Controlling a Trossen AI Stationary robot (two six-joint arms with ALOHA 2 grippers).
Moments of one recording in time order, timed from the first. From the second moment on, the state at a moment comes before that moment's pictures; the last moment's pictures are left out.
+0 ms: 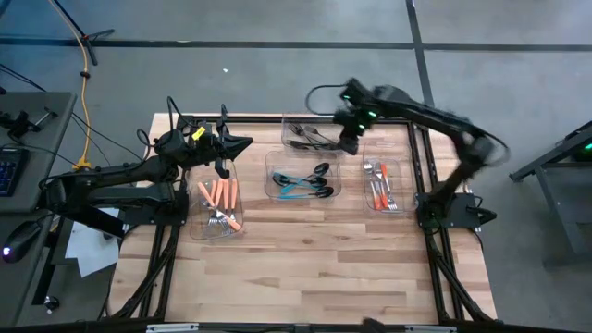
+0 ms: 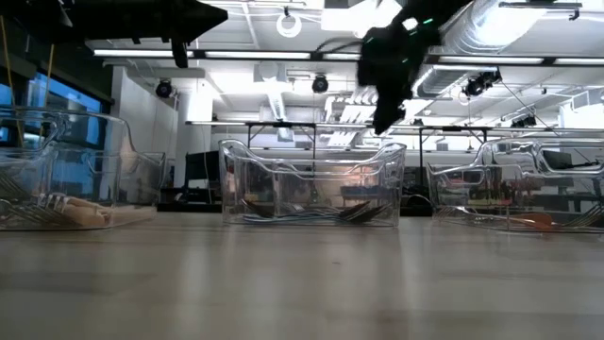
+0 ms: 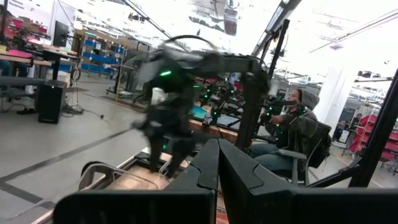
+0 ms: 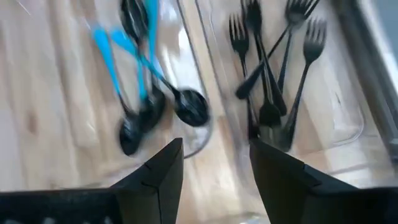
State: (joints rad) left arm 0.40 0.81 0.42 0.61 0.17 -0.30; right arm -0.64 1.71 1.52 -1.03 -0.31 -0.32
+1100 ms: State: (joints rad) left arm 0.35 0.81 0.45 0.55 0.20 -0.28; right arm -0.40 0.86 0.59 0.22 -0.35 0.31
